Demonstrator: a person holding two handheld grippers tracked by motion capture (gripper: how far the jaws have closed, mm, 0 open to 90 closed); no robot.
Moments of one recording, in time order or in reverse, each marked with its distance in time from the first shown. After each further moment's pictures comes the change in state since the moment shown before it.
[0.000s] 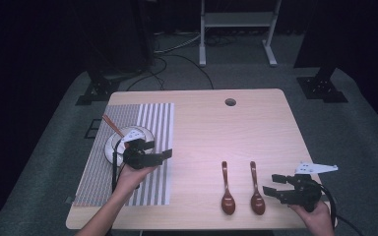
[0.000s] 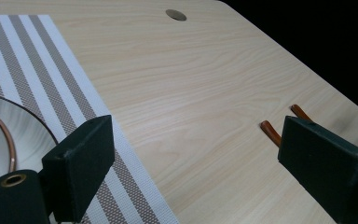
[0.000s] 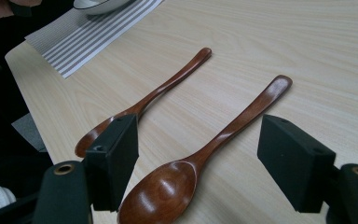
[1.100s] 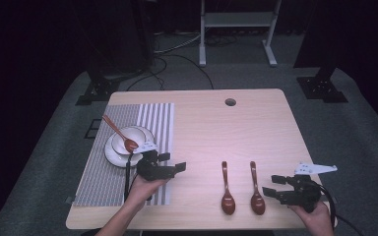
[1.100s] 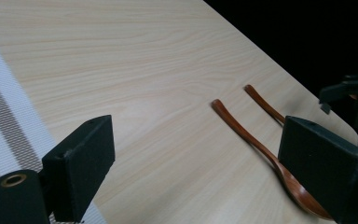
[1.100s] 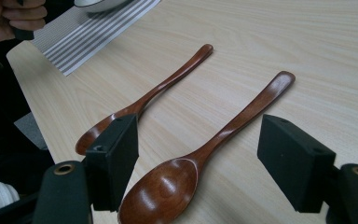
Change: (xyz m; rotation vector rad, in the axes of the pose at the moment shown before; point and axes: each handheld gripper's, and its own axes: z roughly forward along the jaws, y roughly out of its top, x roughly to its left) left arm -0.030 -0.026 0.020 0.026 -0.157 -0.022; right arm -0.001 -0.002 0.002 0.005 0.008 0.004
